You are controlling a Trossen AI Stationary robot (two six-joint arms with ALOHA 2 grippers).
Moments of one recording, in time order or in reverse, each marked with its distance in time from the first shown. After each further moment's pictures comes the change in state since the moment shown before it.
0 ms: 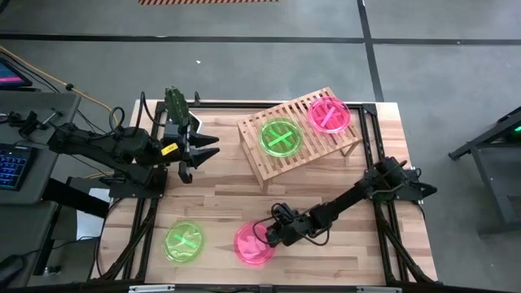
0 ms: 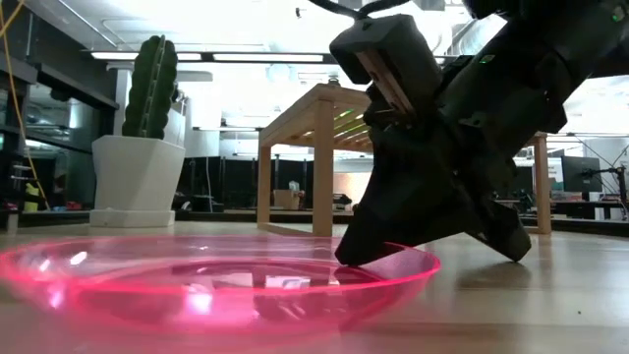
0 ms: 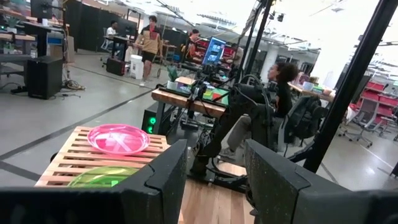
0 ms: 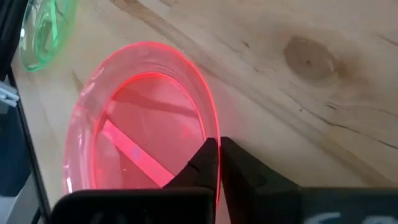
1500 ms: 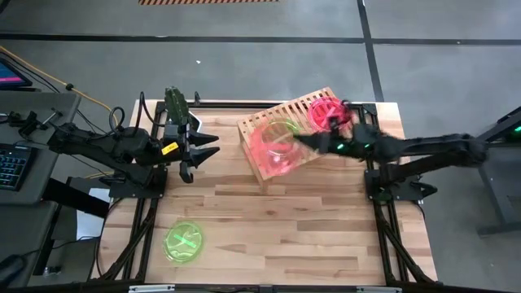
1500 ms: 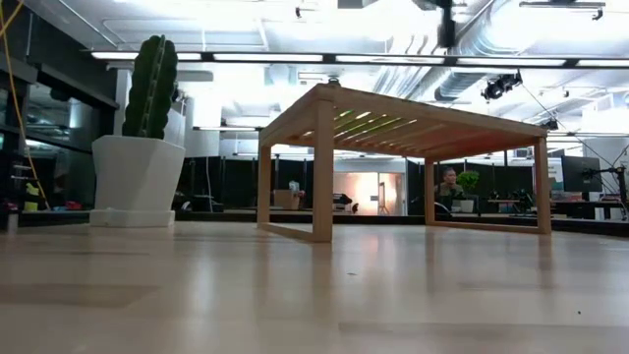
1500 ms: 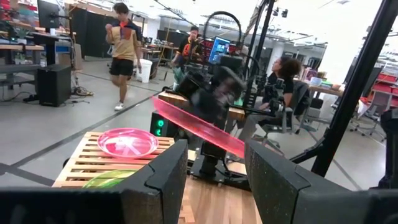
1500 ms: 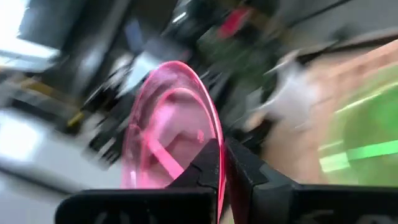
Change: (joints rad) left arm 0.000 0.000 0.000 -0.001 -0.020 0.053; right arm -0.535 -1.056 -0.274 0.103 -0.112 -0.319
